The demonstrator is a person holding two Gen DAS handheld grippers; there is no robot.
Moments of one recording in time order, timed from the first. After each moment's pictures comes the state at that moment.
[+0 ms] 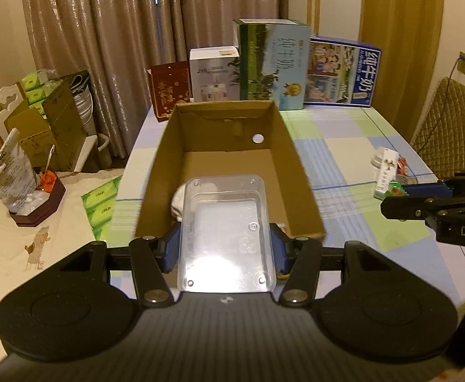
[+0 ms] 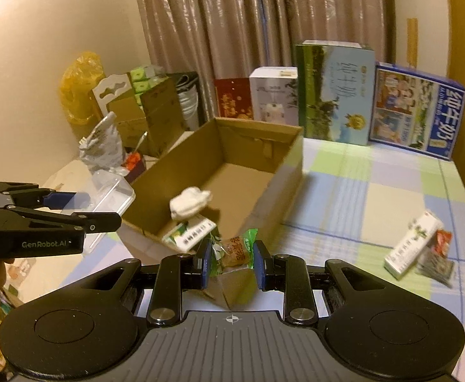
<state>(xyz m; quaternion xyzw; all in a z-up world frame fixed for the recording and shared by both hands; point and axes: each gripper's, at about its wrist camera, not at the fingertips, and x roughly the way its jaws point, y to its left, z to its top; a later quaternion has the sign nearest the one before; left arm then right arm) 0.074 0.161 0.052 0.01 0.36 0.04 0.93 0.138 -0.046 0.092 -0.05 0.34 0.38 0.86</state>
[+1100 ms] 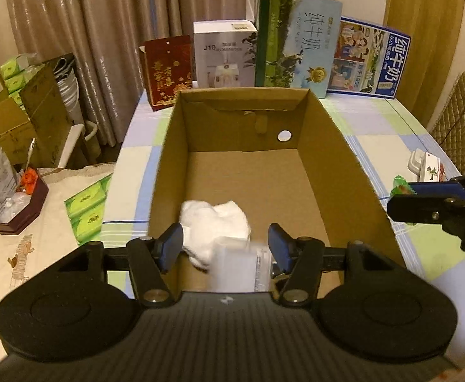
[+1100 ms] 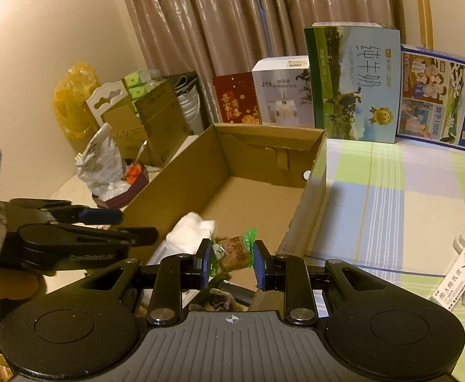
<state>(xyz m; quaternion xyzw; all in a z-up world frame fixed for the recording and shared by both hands) 0.186 0.219 0.003 0.01 0.39 0.02 0.92 0.211 0.011 0.060 -0.01 0.36 0.38 0.85</state>
